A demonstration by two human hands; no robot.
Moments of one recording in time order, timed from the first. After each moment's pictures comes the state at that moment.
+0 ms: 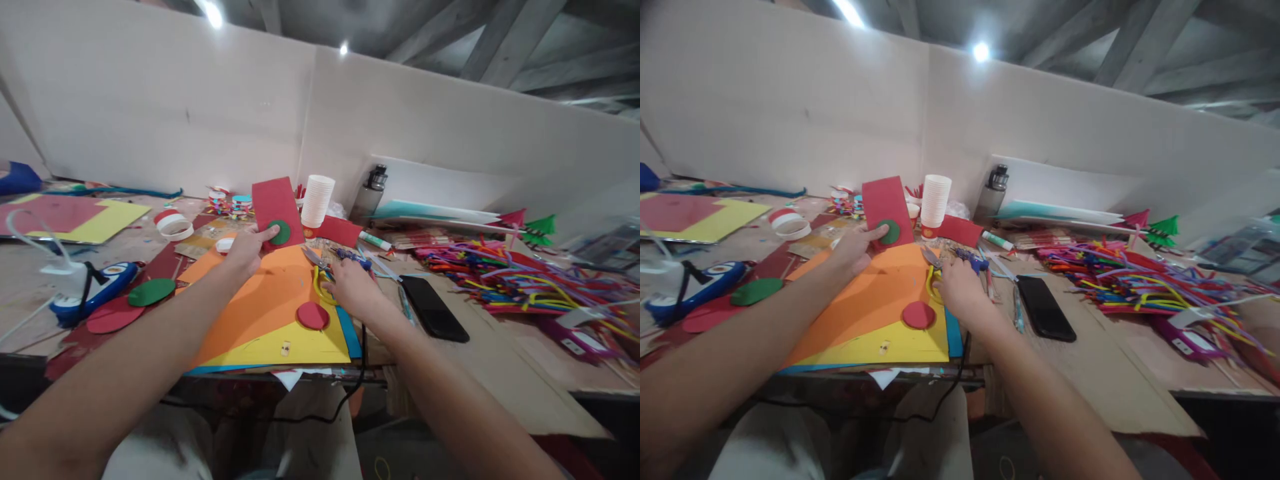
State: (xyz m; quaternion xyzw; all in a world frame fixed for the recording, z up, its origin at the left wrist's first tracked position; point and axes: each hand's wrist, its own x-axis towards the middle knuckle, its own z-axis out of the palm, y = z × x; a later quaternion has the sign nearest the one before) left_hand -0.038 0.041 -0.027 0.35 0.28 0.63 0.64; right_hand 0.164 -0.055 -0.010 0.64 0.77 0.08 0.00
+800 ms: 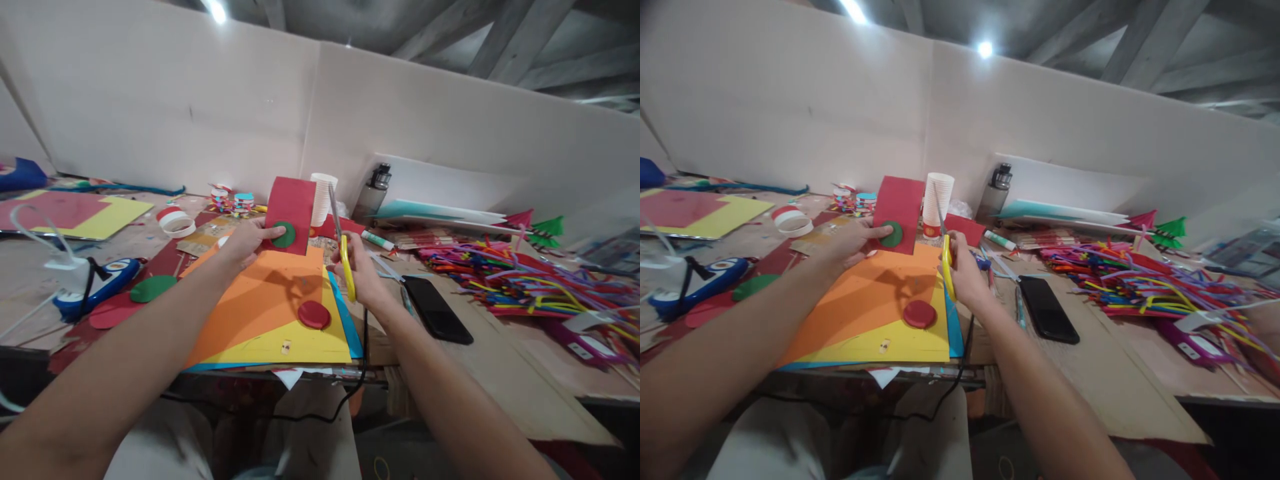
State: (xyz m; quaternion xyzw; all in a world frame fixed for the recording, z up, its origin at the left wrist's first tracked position) left_hand -0.050 0.036 -0.012 0.44 0.28 0.54 0.66; right_hand 0.173 -0.043 -0.016 0.47 0.68 -0.30 -0.48
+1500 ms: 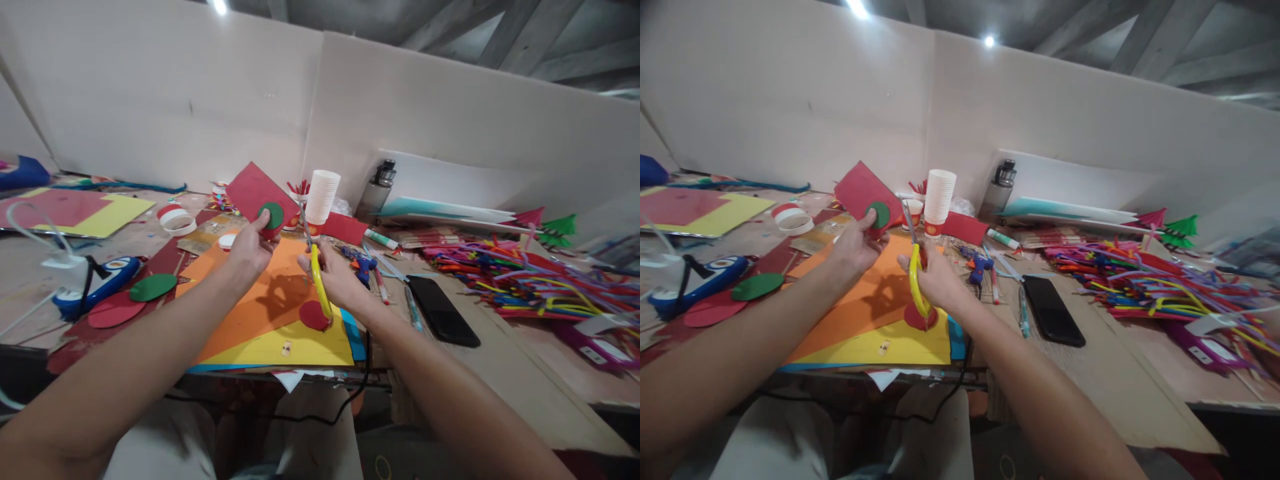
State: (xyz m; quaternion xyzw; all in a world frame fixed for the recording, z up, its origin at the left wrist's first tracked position) left_hand -0.028 0.026 -0.002 0.14 0.27 0.69 0.66; right_hand 0.132 -0.045 -0.013 0.49 0.74 -0.27 -0.37
